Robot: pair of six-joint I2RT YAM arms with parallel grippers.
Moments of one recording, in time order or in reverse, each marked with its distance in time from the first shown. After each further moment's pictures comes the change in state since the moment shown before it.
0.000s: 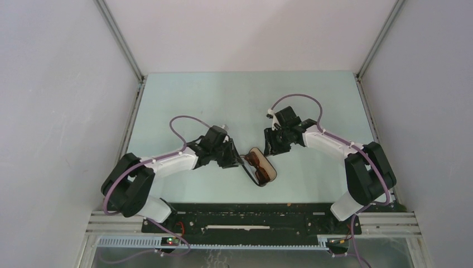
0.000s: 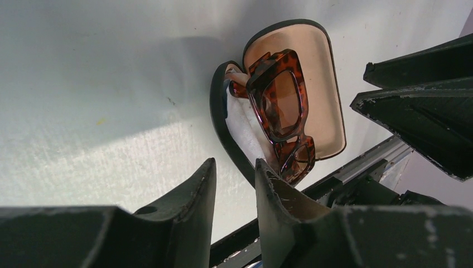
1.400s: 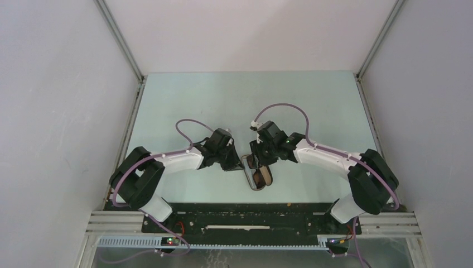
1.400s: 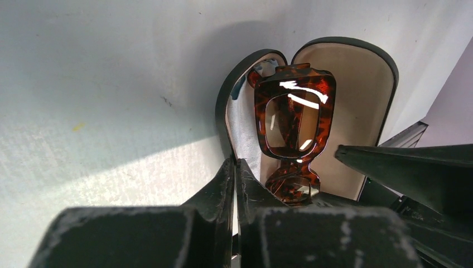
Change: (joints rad) left arm -0.026 0.092 0.000 0.044 0.027 -0.053; right arm 0.257 -0.080 -0.063 0.083 0.141 0.093
